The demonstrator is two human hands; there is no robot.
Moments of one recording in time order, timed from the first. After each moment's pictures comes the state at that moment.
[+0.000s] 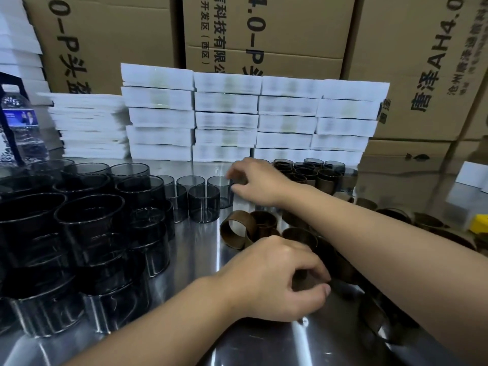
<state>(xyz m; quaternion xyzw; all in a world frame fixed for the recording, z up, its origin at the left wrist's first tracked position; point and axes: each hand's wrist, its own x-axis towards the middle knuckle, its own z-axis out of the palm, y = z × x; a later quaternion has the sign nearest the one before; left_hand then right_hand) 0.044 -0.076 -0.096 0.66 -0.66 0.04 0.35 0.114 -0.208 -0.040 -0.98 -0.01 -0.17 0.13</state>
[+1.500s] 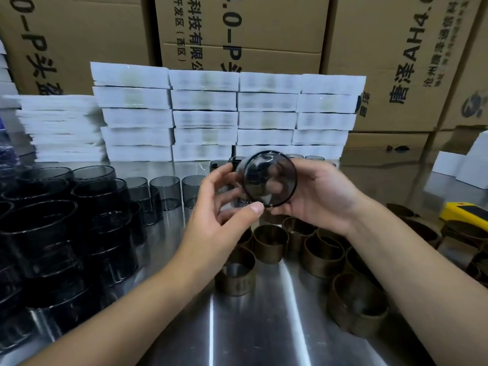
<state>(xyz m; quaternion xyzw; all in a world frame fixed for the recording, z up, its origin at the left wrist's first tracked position) 0.059 -0.088 -0.091 0.57 -0.39 -0.03 0.72 -0.001 -0.245 -0.032 -0.62 -0.04 -0.05 0.78</state>
